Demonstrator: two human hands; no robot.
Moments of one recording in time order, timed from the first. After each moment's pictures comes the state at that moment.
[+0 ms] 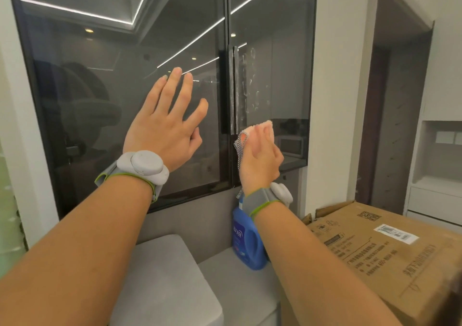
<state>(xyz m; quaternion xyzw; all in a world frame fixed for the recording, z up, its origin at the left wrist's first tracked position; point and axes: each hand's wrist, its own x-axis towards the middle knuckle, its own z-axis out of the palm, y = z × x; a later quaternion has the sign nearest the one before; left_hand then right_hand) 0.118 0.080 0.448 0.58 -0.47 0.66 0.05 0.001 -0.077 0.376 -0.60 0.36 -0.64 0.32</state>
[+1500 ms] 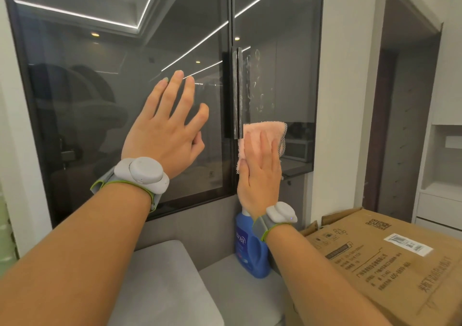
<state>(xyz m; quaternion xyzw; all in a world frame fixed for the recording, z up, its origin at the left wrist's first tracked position) 0.114 0.080 0.447 0.59 -0.47 0.66 0.05 0.001 -0.105 0.328 -0.76 0.24 -0.60 0.03</state>
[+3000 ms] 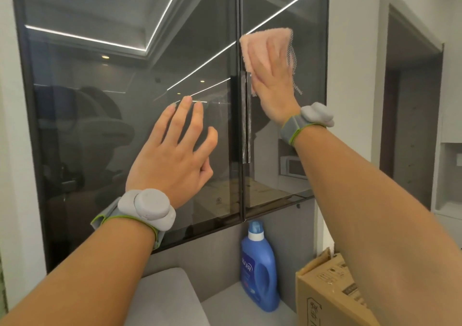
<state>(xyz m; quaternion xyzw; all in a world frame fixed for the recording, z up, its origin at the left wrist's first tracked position) 0.116 0.077 0.446 0.58 -0.46 0.67 0.04 -0.007 -0.154 0.564 -0.82 0.12 -0.56 -0.06</state>
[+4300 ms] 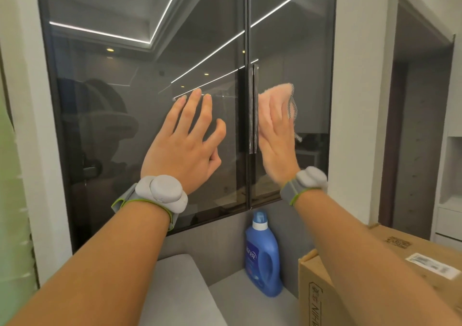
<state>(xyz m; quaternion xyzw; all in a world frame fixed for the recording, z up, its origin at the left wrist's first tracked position) 0.113 0.079 0.445 0.59 -0.47 0.66 0.05 0.005 -0.147 0.432 -0.80 0.09 -0.60 -0.06</state>
